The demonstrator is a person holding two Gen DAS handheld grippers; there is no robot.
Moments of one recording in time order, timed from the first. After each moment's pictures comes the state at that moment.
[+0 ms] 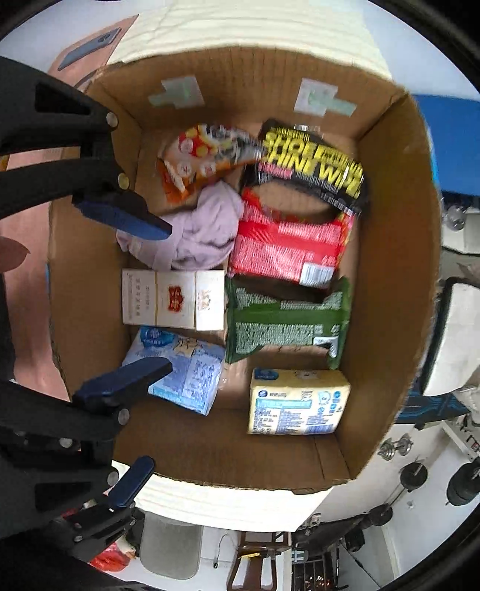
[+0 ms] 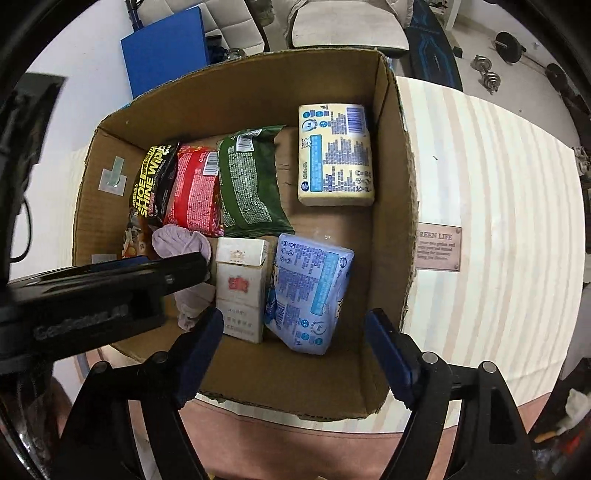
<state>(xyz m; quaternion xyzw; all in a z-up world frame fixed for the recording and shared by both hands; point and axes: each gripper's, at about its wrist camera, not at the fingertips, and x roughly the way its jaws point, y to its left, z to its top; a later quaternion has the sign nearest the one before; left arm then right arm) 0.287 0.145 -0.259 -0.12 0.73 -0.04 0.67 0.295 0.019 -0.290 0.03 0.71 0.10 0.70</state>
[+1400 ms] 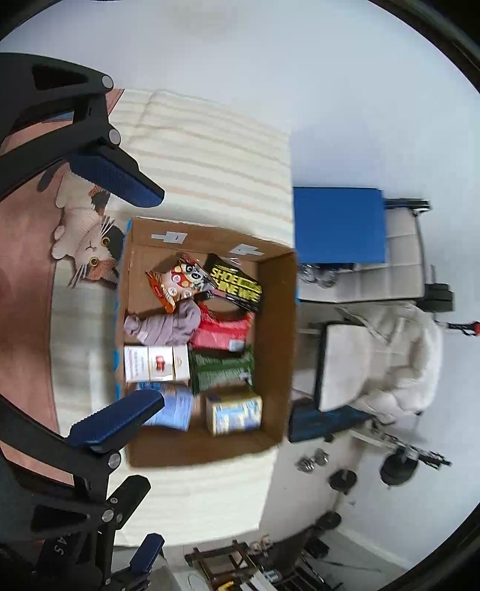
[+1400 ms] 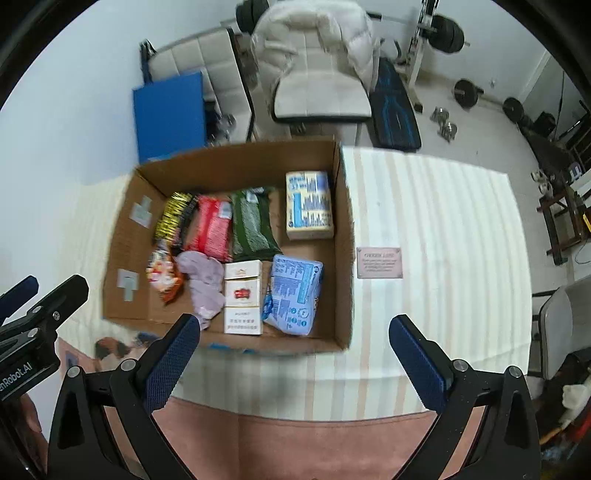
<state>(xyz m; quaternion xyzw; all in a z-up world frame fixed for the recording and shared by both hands) 0.174 0.189 -0.107 -0.03 0.55 0.05 0.84 0.218 0.004 -0.167 0.01 0.60 0.05 0.80</state>
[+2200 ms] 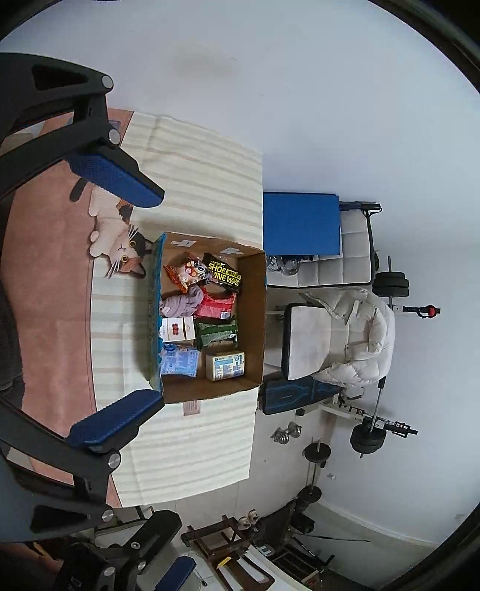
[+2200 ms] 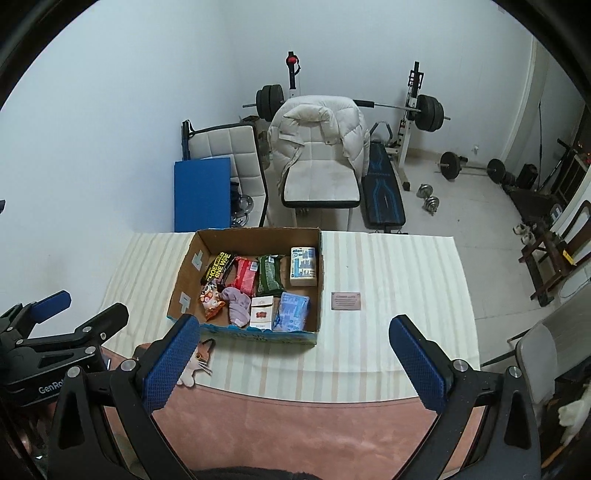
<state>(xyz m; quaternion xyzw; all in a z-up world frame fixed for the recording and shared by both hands) 0.069 0.164 0.014 -0.03 0.49 0.03 0.87 0.079 -0.027 0.030 0.00 0.47 0.06 0.88</state>
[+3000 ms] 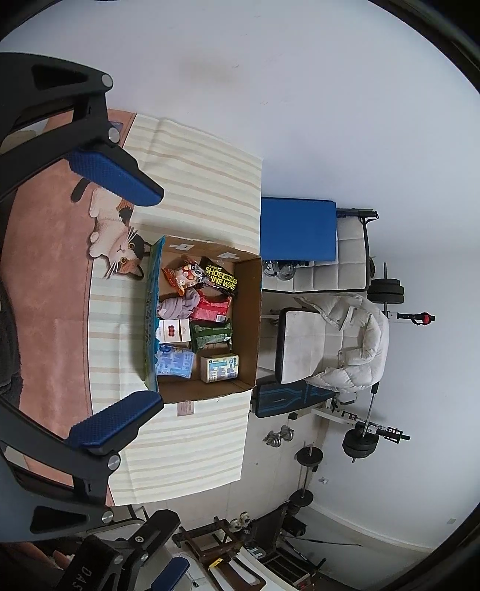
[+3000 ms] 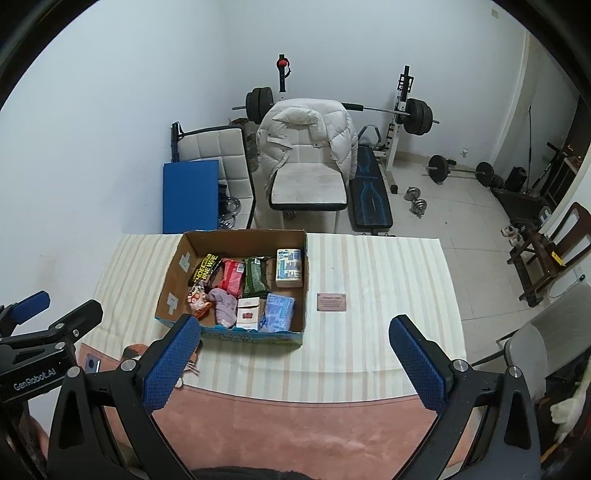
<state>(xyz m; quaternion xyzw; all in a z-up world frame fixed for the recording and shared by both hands) 0.065 0.166 0.017 -0.04 0.48 0.04 0.87 0.073 -0.041 0.036 -0.02 0.47 0.05 0.88</state>
